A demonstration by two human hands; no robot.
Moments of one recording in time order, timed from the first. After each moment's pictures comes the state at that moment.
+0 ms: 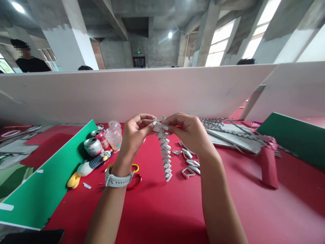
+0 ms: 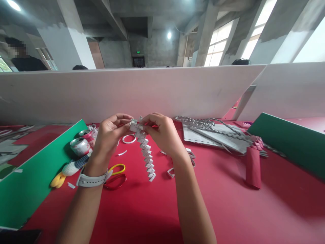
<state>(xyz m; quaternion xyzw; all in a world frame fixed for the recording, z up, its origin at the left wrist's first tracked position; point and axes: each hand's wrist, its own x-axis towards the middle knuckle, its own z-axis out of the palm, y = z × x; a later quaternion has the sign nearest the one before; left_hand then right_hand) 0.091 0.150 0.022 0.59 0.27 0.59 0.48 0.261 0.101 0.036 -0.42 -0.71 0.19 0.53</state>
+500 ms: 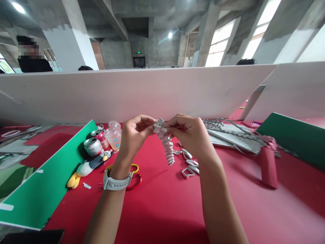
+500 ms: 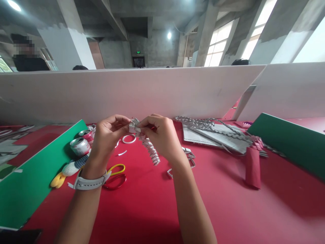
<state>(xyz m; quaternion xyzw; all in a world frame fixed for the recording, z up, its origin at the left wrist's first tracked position) 0.091 0.139 0.024 0.64 0.27 0.60 0.40 0.249 0.093 0.038 -0.43 -0.68 0.17 0.56</state>
